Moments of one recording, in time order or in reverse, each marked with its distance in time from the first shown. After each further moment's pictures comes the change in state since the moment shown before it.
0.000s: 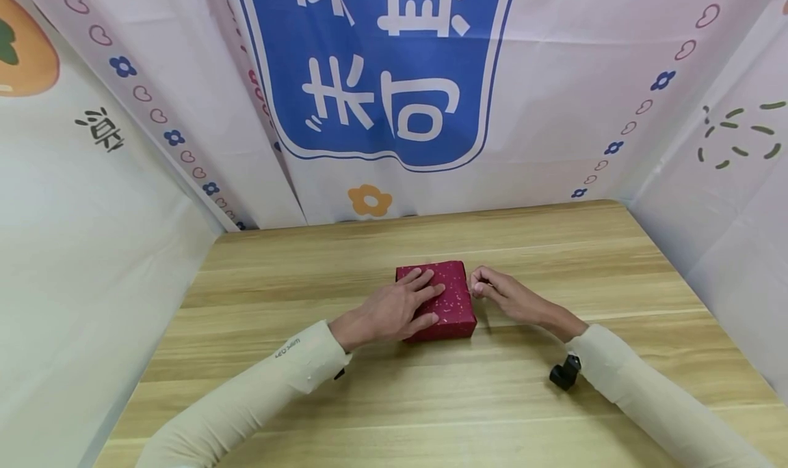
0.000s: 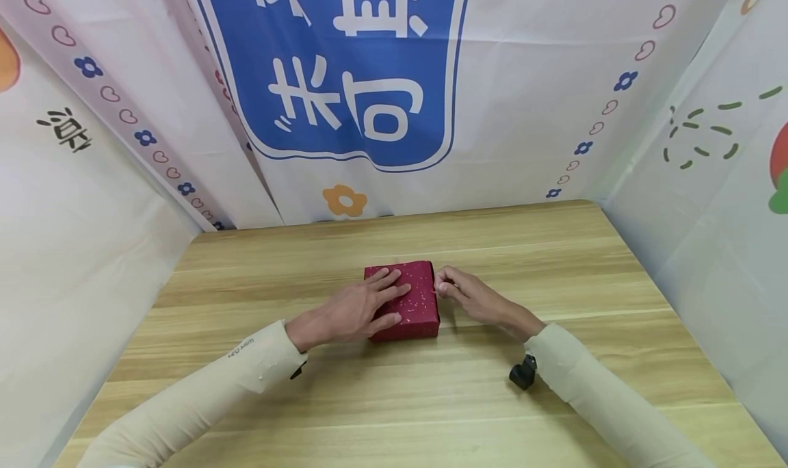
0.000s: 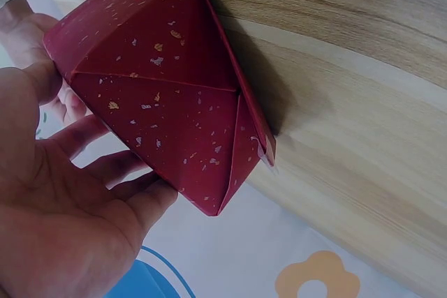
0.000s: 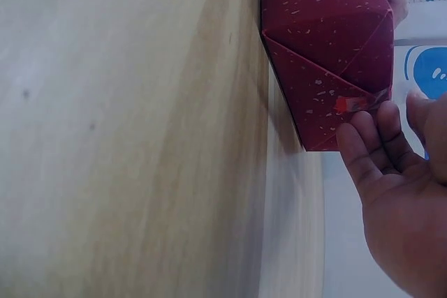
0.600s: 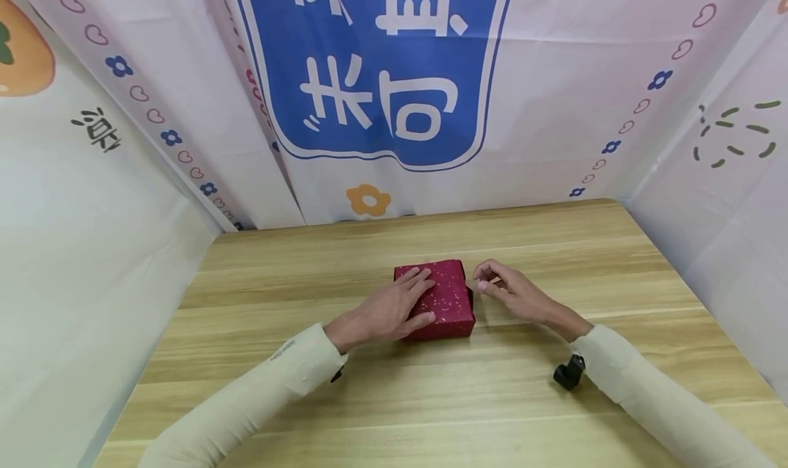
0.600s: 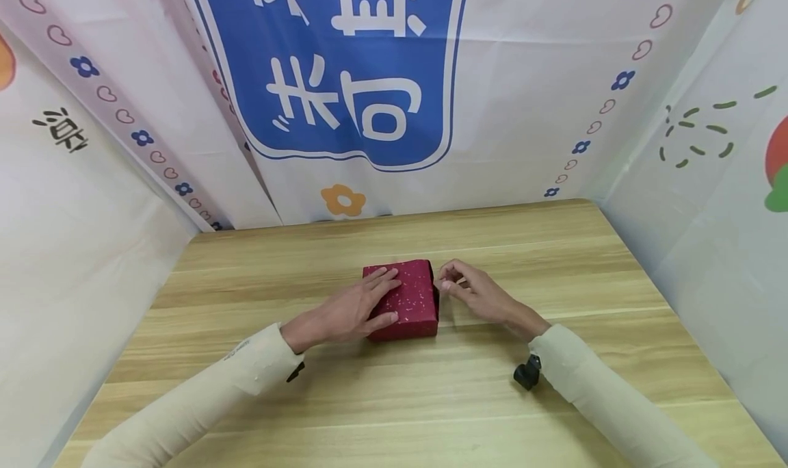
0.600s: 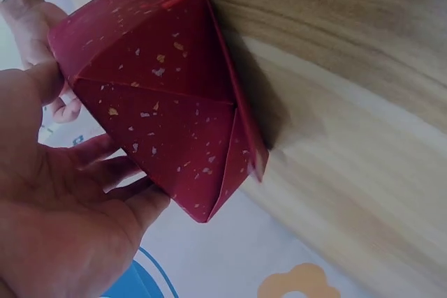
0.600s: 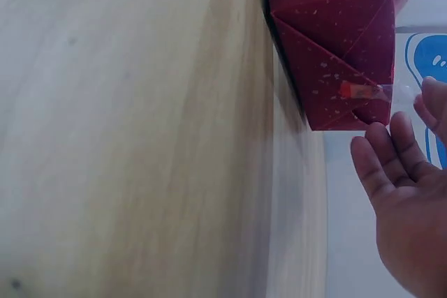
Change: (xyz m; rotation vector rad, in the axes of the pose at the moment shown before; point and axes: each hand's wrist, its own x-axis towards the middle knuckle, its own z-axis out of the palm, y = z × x) left_hand -0.002 -0.004 0.004 -0.082 0.017 -0.035; right_hand -0.009 0.002 -0.007 -0.131 0.138 0.027
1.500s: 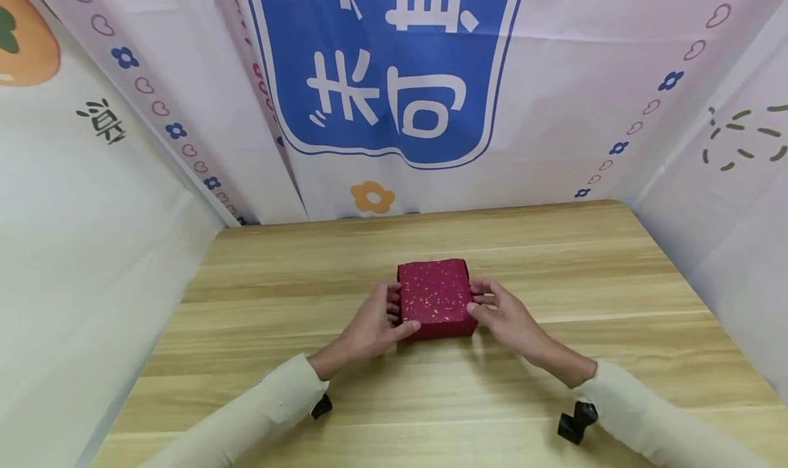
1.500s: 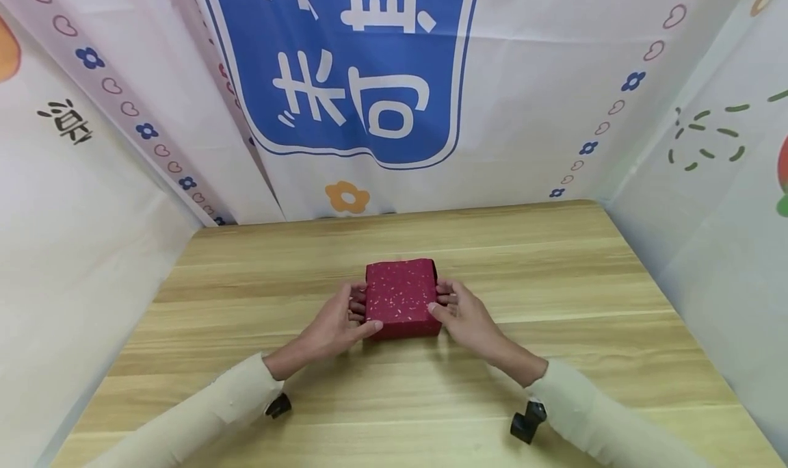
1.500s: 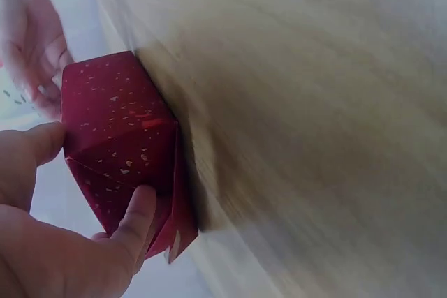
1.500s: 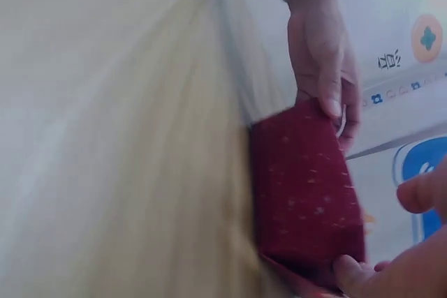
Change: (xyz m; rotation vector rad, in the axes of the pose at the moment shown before) left_hand -0.039 -0.003 0.029 -0.734 0.267 -0.314; right_hand -0.025 -0.067 0.045 0.199 0.122 0.336
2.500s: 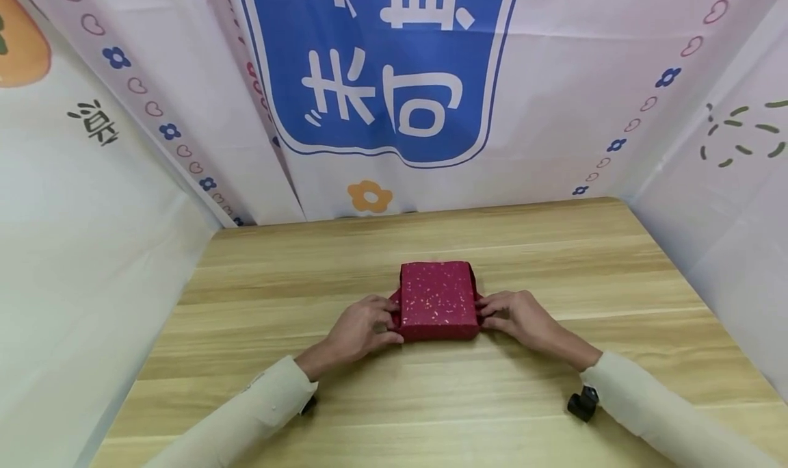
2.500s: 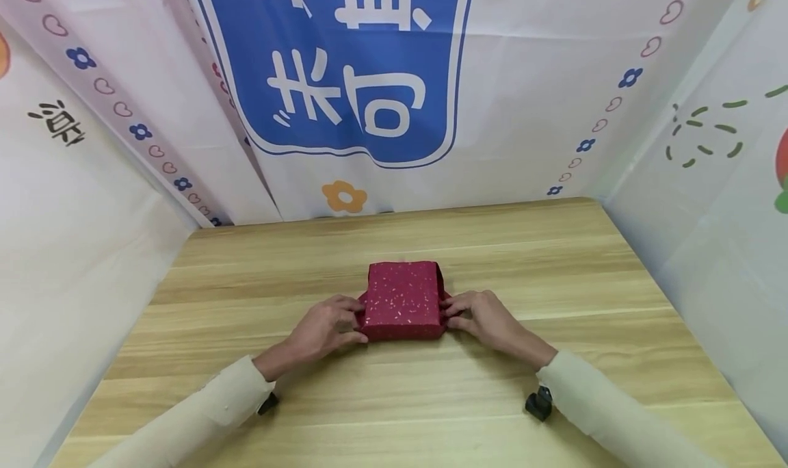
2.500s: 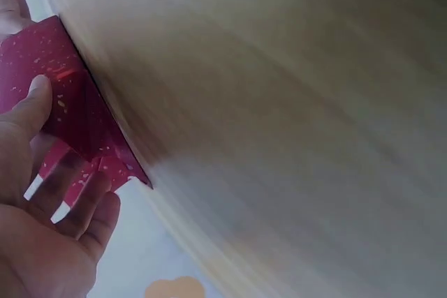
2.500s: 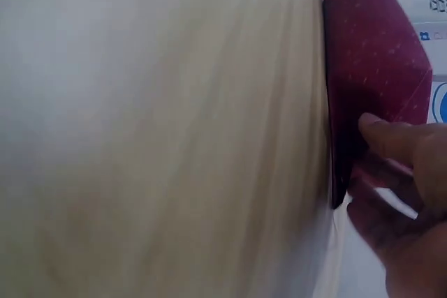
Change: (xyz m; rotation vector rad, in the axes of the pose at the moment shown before) left_hand 0.003 -0.036 -0.012 0.541 0.007 0.436; right_hand 0.016 0.052 -0.034 -0.522 -0.079 -0.403
